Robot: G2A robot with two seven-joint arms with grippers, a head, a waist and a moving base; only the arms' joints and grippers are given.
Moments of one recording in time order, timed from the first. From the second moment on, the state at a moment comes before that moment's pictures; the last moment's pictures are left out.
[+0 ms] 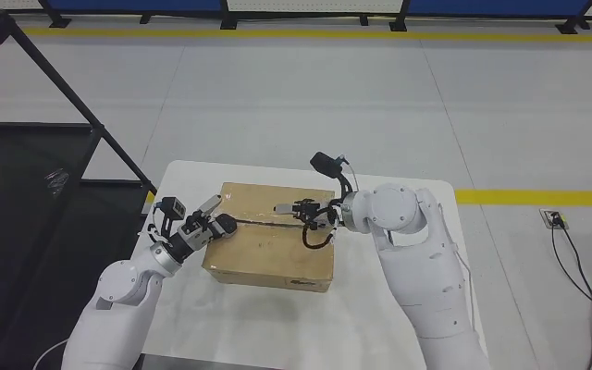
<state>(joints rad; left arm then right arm) 0.96 -1.12 -1.41 -1.26 -0.51 -0.22 -0.81 -0.58 -1.62 1.33 -1.28 -0.61 0.19 1.28</state>
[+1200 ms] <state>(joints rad) 1.01 -1.09 -1.59 -1.23 -0.60 -0.23 -0.80 -0.46 -1.61 1.24 -0.90 -0.25 0.00 1.15</state>
